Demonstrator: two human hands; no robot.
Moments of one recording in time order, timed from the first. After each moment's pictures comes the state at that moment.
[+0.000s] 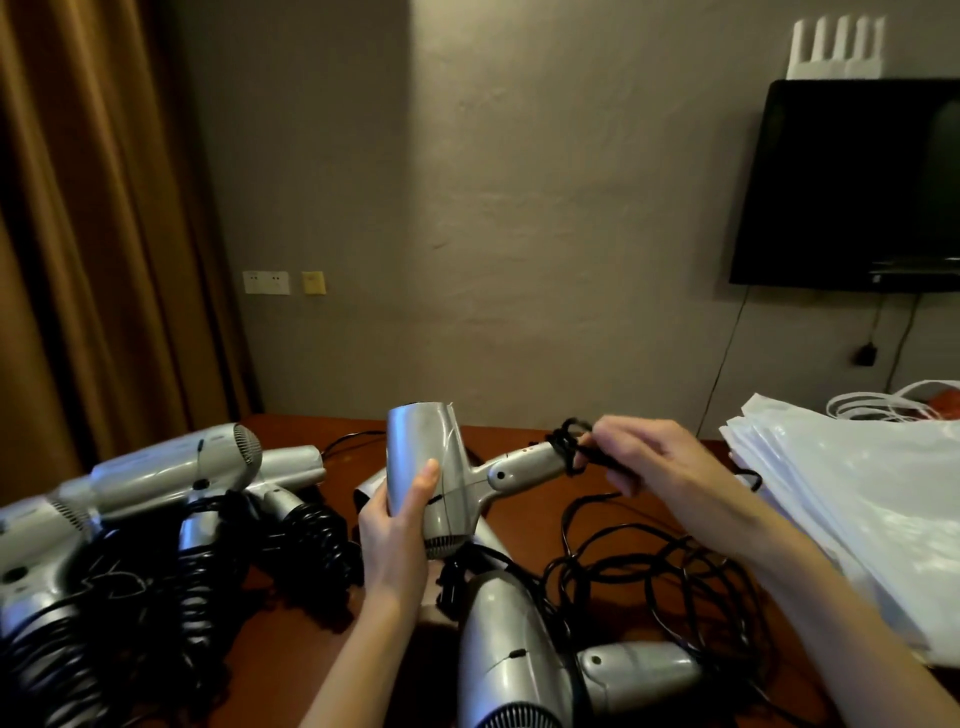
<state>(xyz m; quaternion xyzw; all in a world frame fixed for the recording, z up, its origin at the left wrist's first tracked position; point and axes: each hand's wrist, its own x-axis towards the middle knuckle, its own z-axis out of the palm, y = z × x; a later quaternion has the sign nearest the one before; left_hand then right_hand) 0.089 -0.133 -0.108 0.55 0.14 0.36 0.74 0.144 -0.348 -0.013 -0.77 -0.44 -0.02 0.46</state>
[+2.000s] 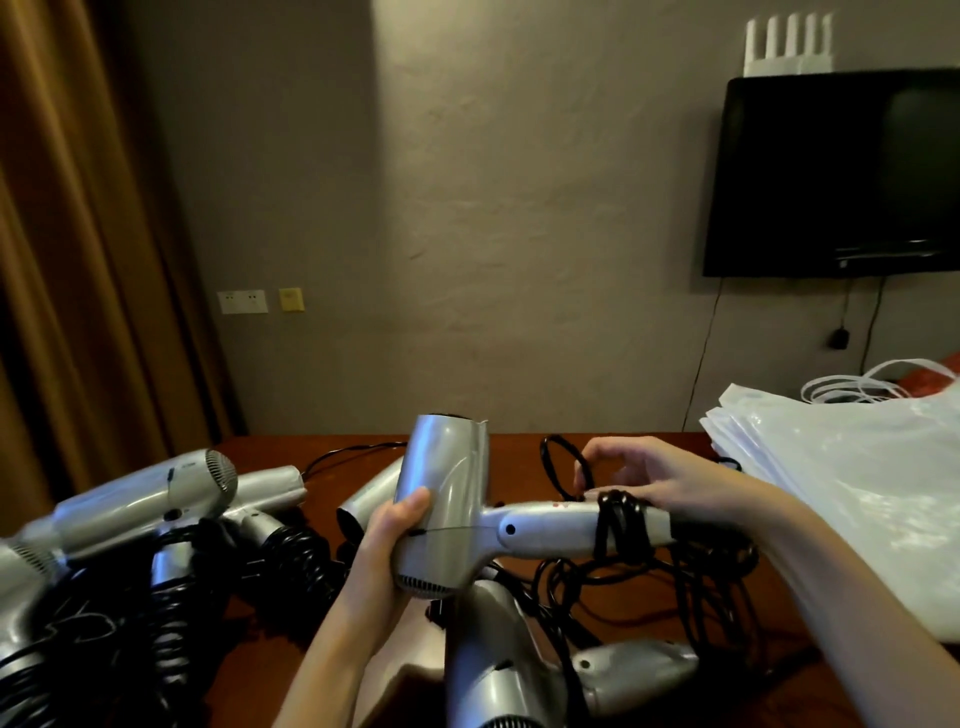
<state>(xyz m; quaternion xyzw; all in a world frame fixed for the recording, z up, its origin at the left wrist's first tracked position) 0.073 -0.130 -0.099 0.55 -0.01 0.12 0.83 0.177 -0.369 -0.020 -0.78 -0.42 0.17 0.43</state>
